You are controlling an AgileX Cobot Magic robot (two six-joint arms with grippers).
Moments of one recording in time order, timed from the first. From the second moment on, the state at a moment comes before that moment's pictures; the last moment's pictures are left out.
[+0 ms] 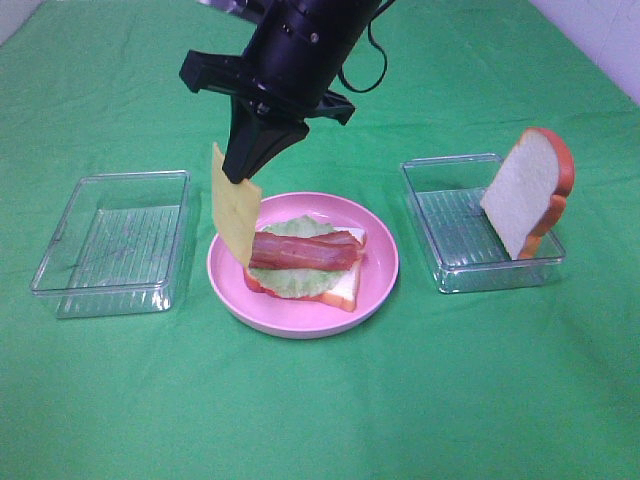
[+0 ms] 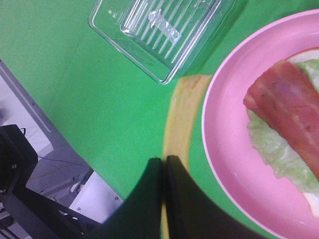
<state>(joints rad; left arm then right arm) -0.53 0.07 -0.50 -0.02 1.06 0.00 0.60 2.17 -1.94 0.58 1.22 -0.17</state>
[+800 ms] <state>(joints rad) -0.53 0.07 -0.50 -0.02 1.06 0.00 0.60 2.25 -1.94 0.23 1.15 0.03</state>
